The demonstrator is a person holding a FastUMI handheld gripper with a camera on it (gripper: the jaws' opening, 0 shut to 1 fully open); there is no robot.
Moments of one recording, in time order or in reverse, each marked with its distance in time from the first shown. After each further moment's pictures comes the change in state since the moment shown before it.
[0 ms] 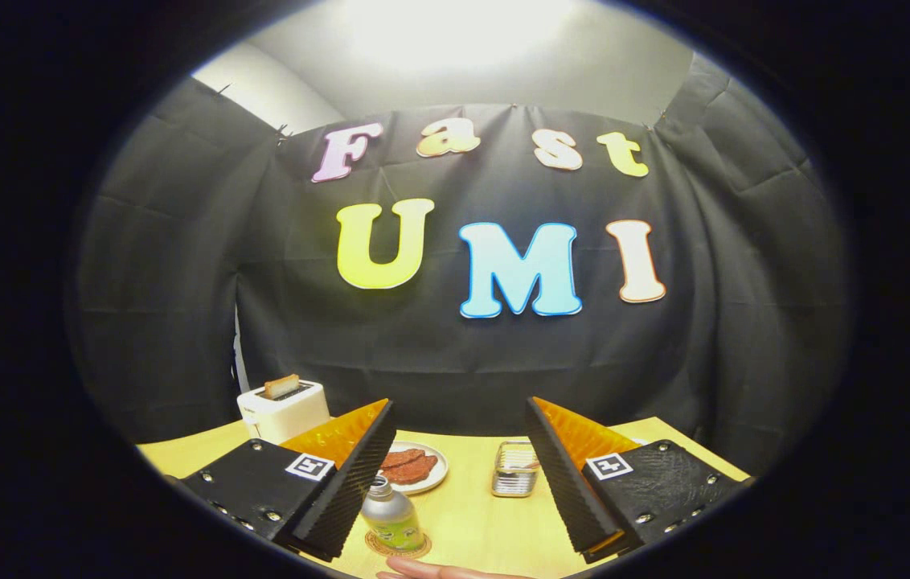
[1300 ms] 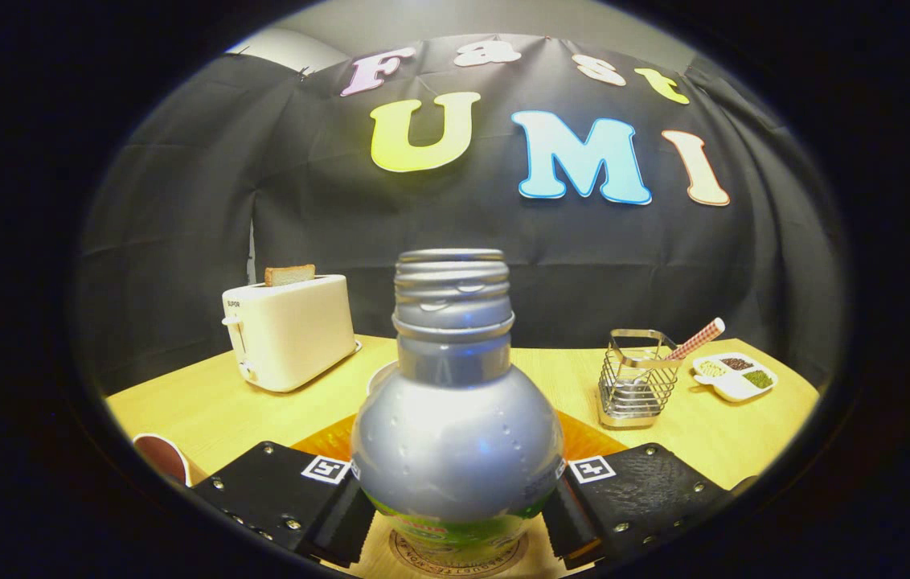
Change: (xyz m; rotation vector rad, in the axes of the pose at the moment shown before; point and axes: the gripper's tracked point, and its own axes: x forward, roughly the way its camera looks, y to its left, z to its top) arm 0.109 0.106 -0.241 -0.033 0.198 0.113
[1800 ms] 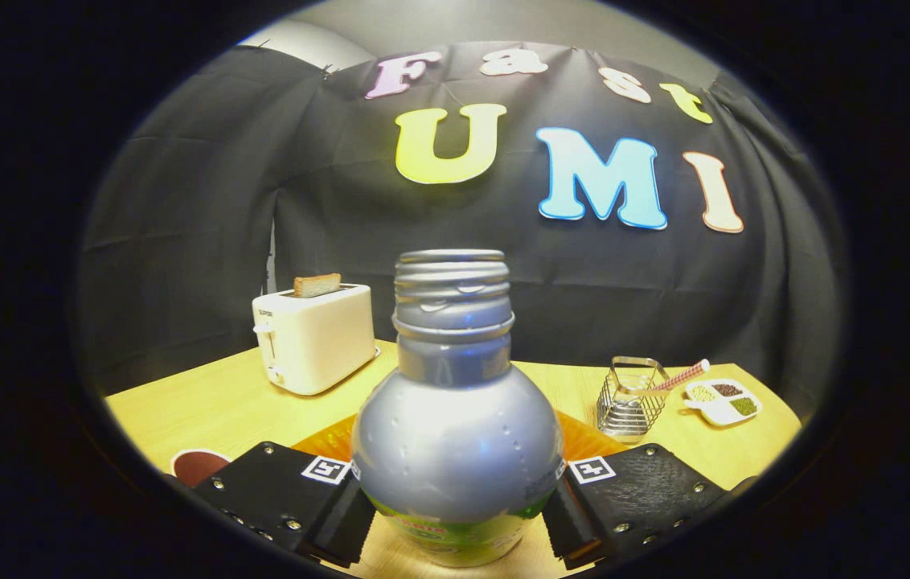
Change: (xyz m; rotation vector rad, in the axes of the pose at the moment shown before) arm -0.022 0.013 0.029 -0.044 0.013 0.034
